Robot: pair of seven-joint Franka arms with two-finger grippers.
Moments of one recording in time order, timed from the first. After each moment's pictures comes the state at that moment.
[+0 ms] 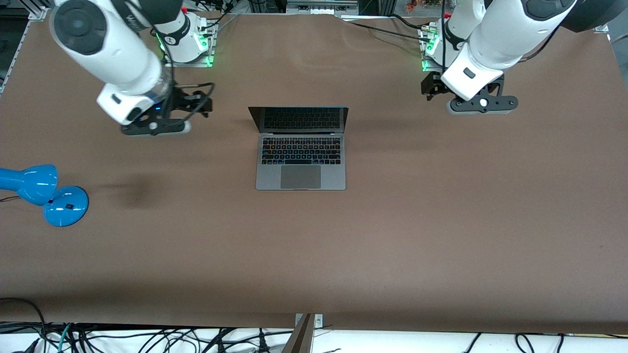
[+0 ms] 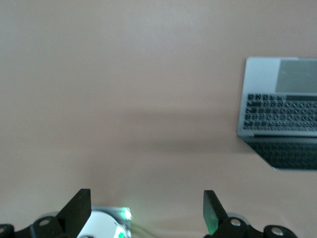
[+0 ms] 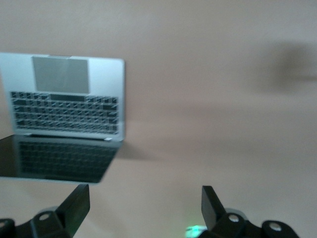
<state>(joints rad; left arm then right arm) 0.04 -0.02 -0.44 -1.73 -0.09 1.49 -0.45 0.04 0.11 0.42 -1.68 0.05 1.61 0.41</state>
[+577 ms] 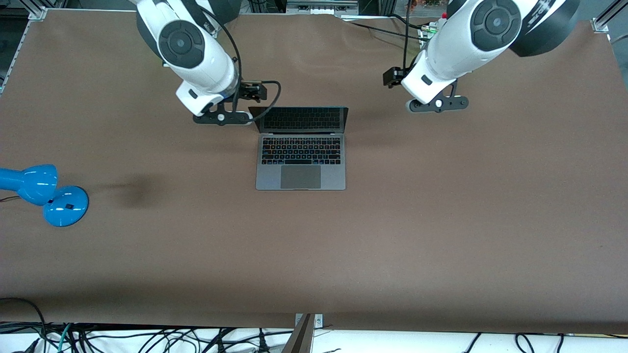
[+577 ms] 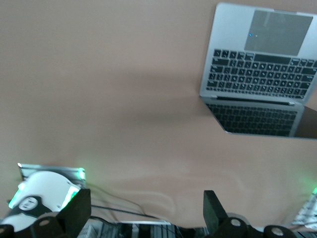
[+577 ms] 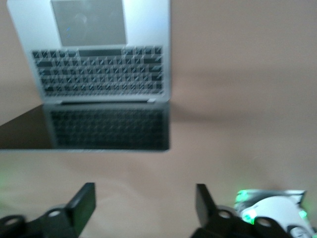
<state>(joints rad) 0.04 0.07 -0.54 -1.73 -0.25 1.47 -0.62 0.19 0.20 0.44 -1.71 0.18 1.62 0.63</state>
